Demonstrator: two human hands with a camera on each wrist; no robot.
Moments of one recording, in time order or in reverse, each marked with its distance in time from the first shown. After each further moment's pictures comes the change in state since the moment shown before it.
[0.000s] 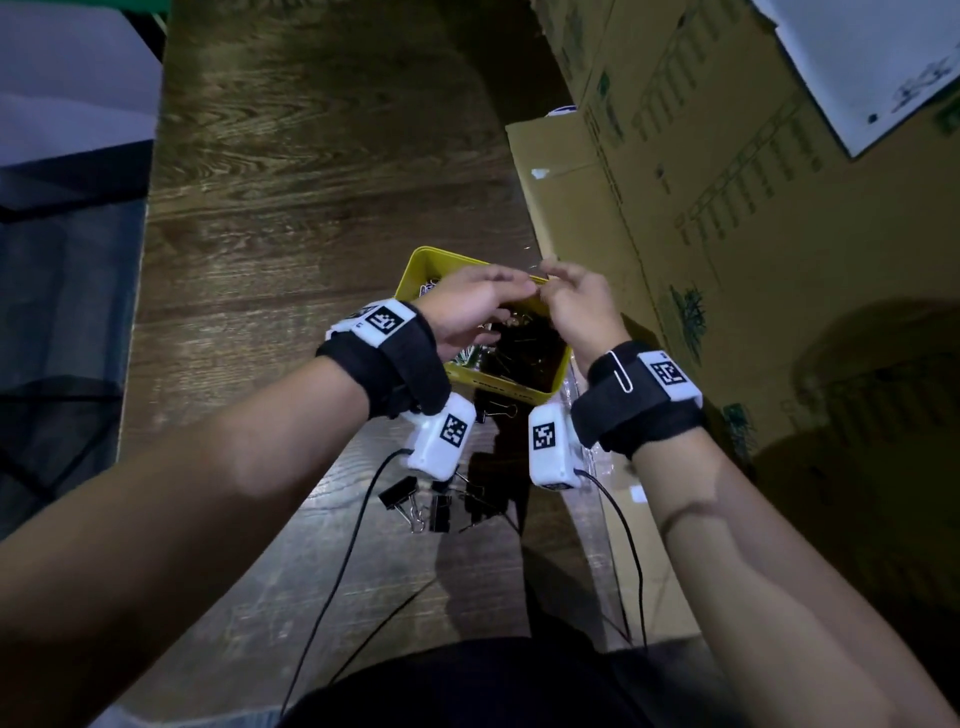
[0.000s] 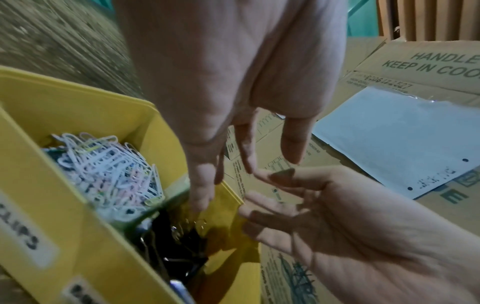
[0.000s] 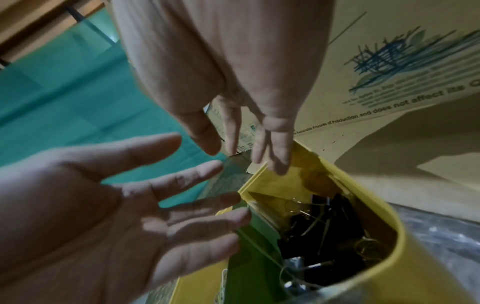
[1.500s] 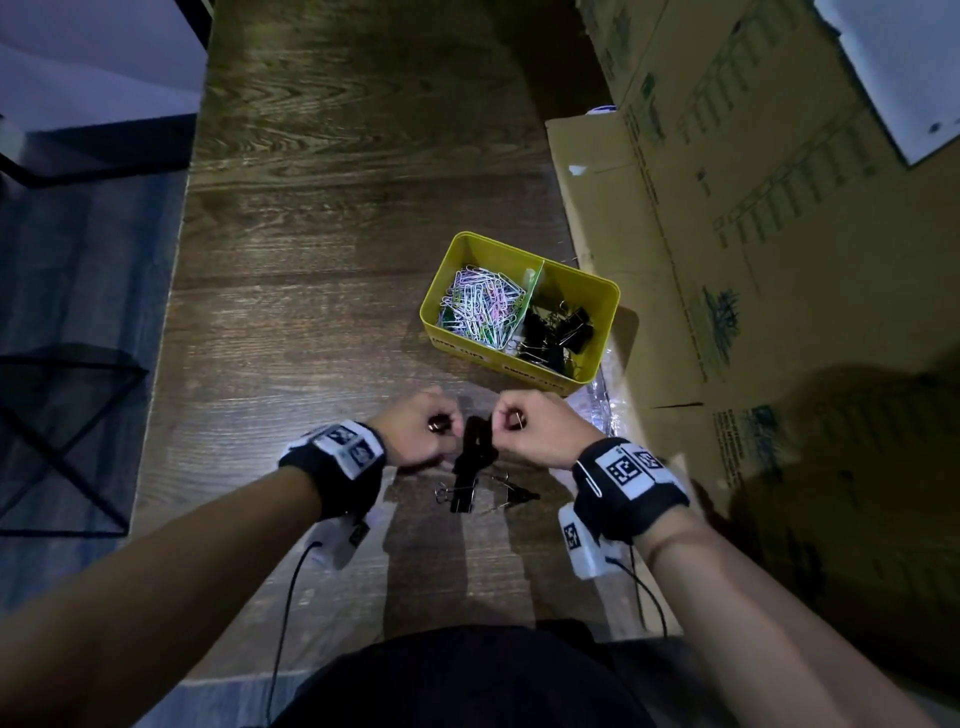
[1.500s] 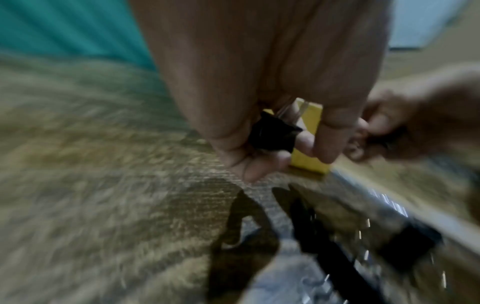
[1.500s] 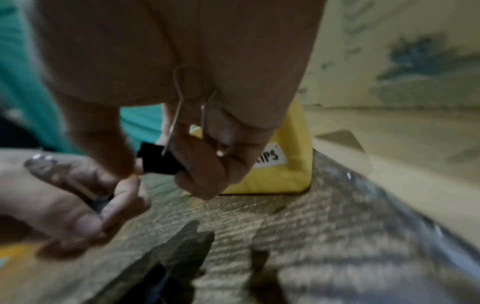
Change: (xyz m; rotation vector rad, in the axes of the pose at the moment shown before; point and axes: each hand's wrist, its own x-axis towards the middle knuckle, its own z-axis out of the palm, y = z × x) left_hand -0.055 -0.149 -0.071 0.743 -0.095 0.170; right_hand -0.064 0.077 0.038 -0.665 -0.617 -0.223
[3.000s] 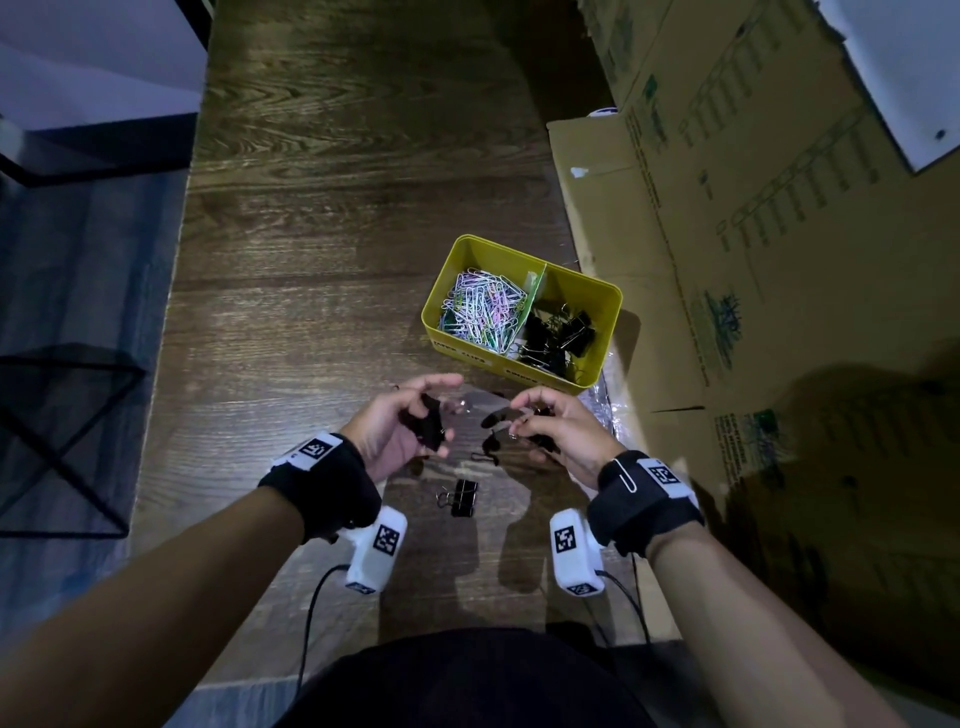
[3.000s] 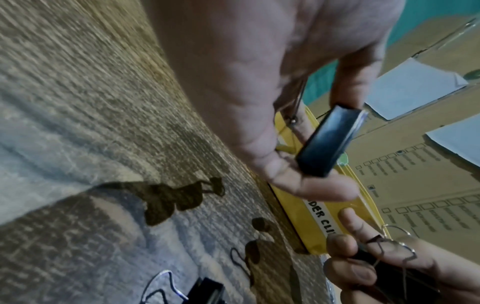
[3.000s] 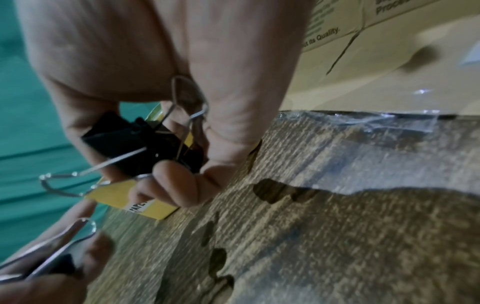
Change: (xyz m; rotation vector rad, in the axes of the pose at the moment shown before) left_hand -0.014 0.002 -0.005 -1.293 0.017 -0.198; right_hand -0.009 0.017 0.003 0.986 0.071 0.189
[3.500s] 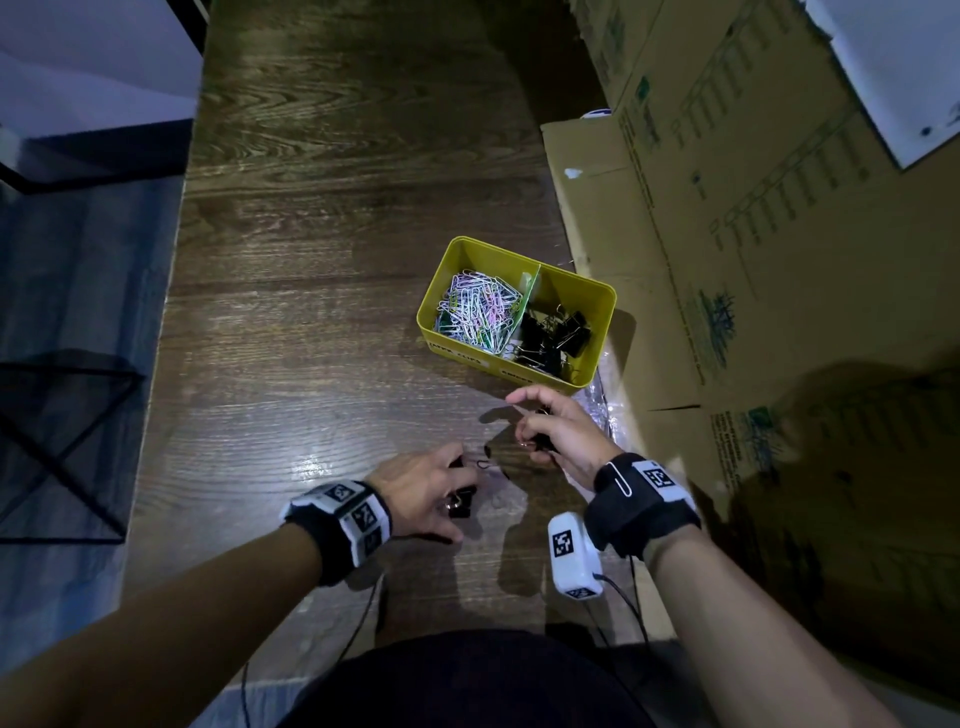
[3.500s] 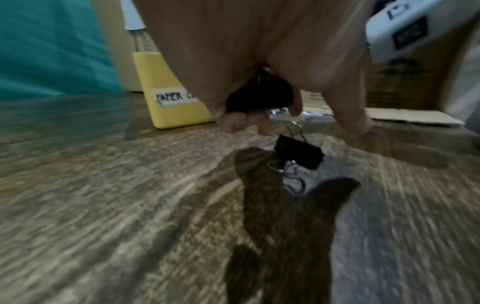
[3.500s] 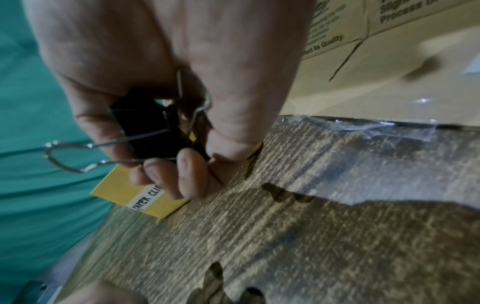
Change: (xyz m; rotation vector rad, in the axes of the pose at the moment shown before) left_hand -0.003 -0.052 -0.006 1.895 -0.275 0.259; right_hand 0.002 0.006 -0.001 -0.060 0.050 -0.001
